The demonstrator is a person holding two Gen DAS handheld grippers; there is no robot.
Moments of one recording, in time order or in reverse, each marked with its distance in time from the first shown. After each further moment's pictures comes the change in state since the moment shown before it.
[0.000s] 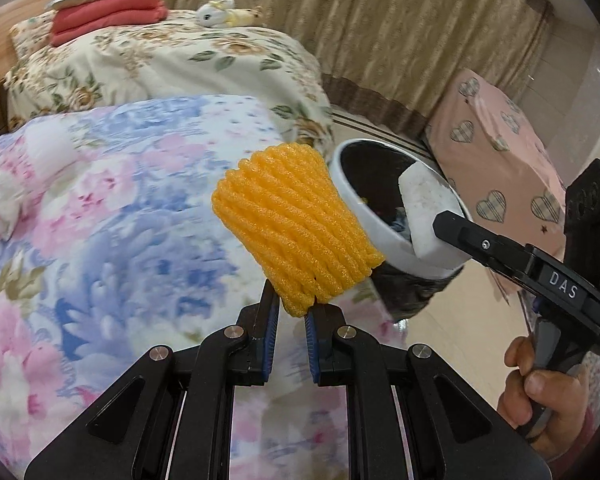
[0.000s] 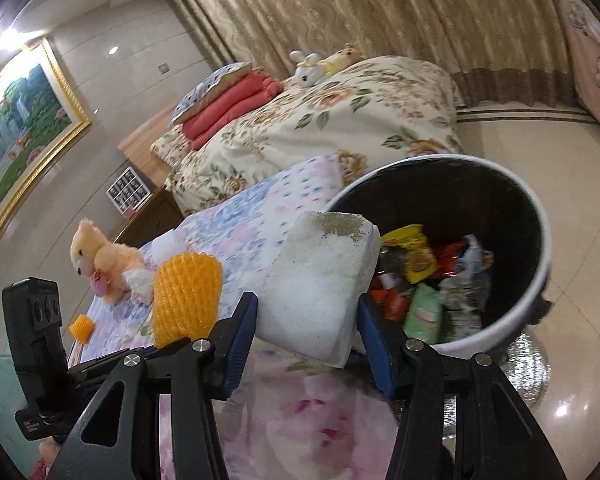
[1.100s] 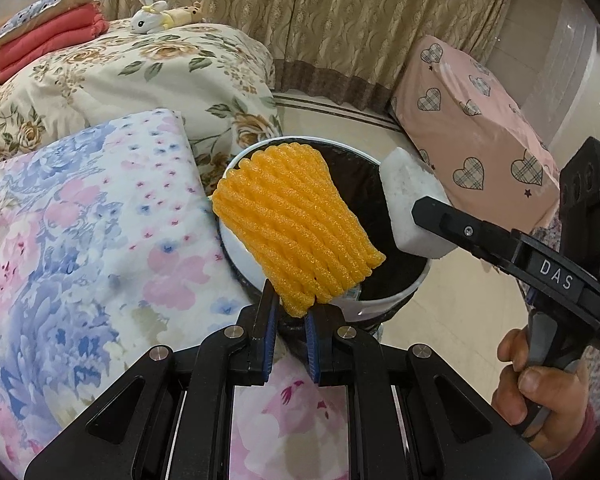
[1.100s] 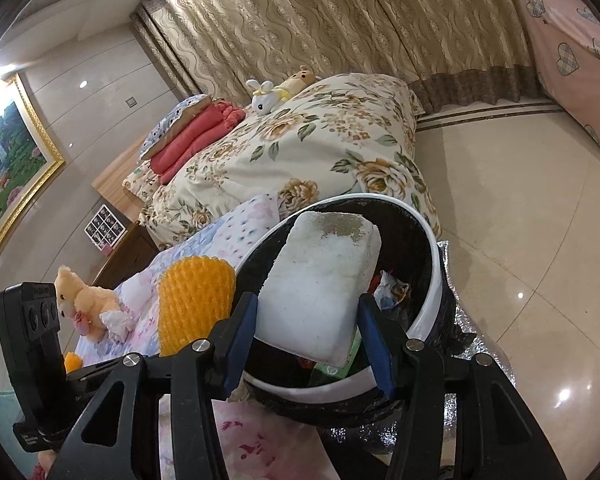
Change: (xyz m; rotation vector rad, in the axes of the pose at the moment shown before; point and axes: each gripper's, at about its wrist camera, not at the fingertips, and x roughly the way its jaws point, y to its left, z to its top) left arm 0.046 -0.079 0.036 0.135 0.055 -0.057; right arm -0.024 -0.063 0.027 0.087 -0.063 -0.065
